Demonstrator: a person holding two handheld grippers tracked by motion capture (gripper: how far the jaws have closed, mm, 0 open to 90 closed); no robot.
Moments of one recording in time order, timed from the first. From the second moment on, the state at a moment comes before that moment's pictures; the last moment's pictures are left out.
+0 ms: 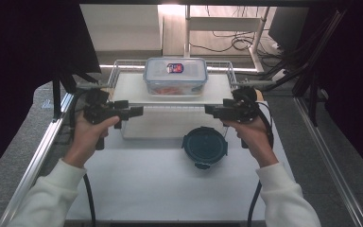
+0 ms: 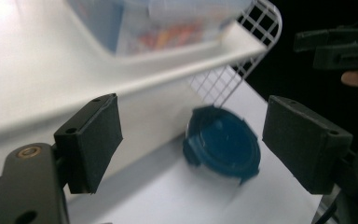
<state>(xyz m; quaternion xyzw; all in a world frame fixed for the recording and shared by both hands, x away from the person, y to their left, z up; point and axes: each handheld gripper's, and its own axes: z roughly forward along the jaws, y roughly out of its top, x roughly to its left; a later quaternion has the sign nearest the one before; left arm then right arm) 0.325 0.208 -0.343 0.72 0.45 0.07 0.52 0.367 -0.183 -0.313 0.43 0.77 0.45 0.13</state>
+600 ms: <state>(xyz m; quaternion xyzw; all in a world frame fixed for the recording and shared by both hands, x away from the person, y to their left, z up) 0.267 0.226 -0.441 0.74 0.47 0.06 0.47 0.297 -0.208 -0.407 0.40 0.80 0.43 0.12</state>
